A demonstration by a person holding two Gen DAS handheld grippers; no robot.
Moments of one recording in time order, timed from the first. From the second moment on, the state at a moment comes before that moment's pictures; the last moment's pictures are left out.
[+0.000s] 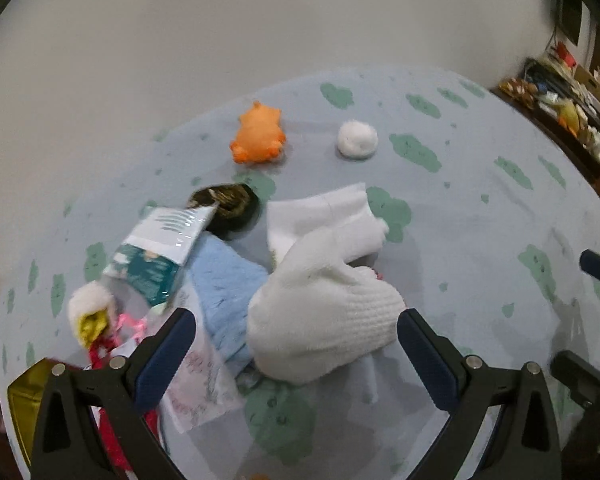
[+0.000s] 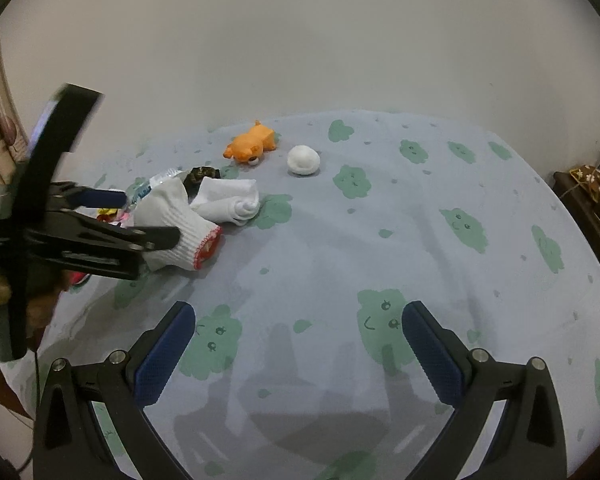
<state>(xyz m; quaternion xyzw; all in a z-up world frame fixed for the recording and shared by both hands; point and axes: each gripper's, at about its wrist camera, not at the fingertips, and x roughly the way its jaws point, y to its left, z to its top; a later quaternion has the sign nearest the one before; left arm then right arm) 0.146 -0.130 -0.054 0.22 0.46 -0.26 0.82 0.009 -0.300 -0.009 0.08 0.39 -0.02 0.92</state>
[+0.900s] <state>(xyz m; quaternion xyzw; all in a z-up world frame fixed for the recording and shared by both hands) 0.016 0.016 0.033 0.03 0.44 -0.19 0.88 0.121 -0.240 0.007 -0.20 0.43 0.18 0.86</state>
